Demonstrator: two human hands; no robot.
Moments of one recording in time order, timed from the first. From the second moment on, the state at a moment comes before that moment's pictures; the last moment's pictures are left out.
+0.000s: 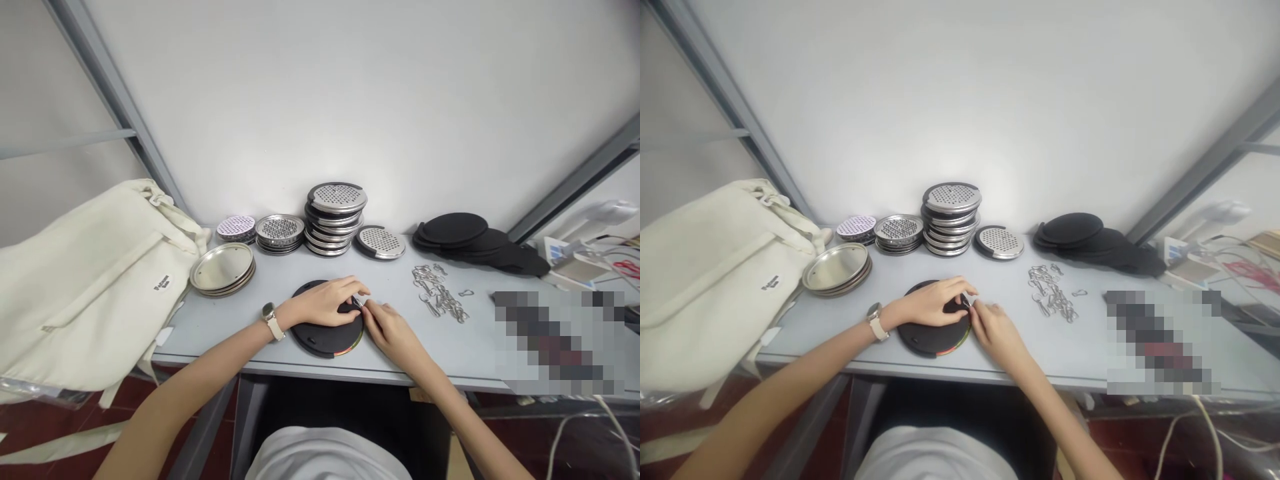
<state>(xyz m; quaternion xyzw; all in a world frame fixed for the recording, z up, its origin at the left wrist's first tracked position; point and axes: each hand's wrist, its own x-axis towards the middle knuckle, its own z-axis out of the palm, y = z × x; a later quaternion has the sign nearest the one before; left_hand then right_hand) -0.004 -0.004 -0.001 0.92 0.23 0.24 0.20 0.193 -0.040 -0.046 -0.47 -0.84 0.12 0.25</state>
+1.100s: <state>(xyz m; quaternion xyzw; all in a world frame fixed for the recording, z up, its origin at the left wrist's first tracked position) -0.002 -0.001 -0.005 0.93 0.22 0.23 0.16 0.191 -0.043 -0.044 -0.46 -0.86 0.08 0.22</state>
